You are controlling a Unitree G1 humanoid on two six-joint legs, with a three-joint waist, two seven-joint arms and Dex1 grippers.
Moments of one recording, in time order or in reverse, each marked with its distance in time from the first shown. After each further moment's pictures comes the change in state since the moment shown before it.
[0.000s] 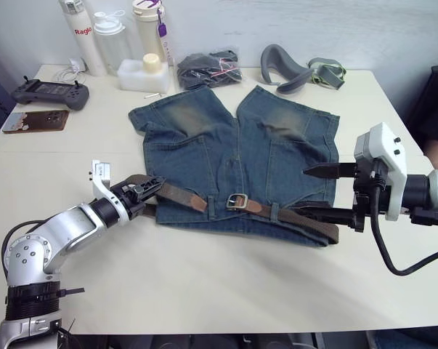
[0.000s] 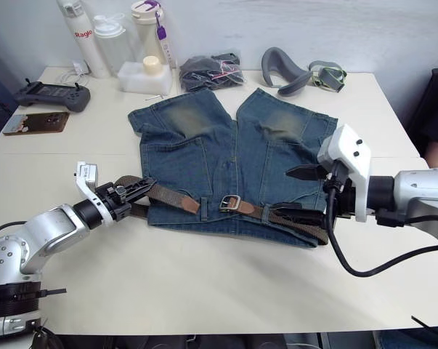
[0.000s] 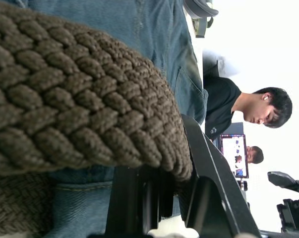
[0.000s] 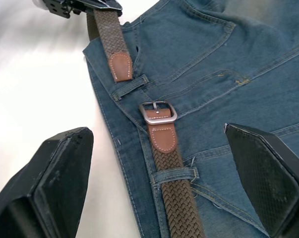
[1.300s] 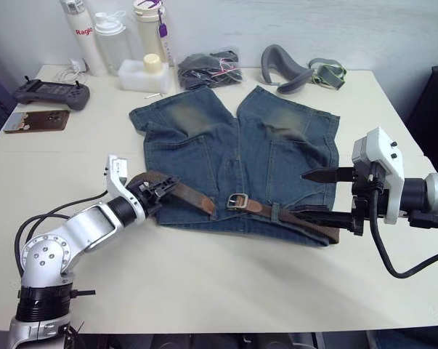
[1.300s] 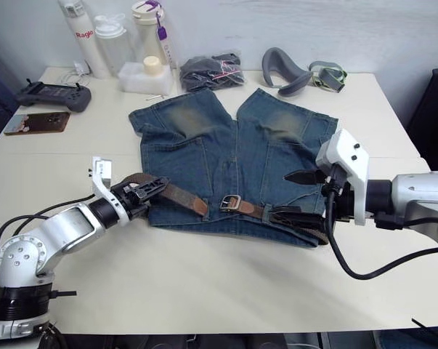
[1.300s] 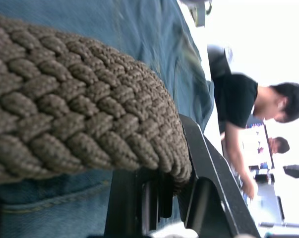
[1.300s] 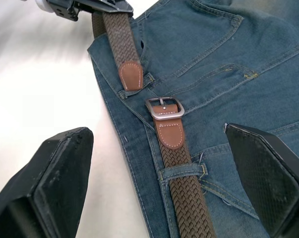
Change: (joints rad) left arm -0.001 0.002 -0.112 -0.174 0.137 -0.085 -0.004; right arm 0.017 -0.001 -0.002 0.000 0.010 0.003 -0.003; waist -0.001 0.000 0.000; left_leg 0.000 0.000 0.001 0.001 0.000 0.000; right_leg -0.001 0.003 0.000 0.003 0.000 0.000
